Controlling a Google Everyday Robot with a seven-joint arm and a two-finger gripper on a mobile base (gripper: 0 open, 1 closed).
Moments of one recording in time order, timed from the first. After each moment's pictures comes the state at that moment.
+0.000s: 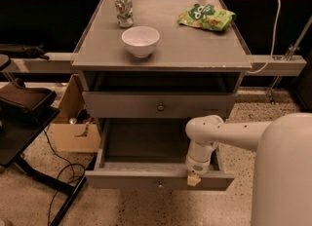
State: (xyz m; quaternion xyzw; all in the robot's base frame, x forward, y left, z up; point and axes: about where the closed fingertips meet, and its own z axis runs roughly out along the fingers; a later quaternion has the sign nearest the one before) arm 0.468 -0.139 0.424 0.62 -0.77 -0.15 0.09
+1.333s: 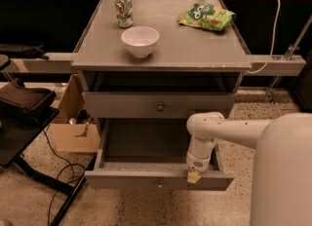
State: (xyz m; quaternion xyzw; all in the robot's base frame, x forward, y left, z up) arm 0.474 -0.141 0.430 0.61 -0.77 -0.16 0.10
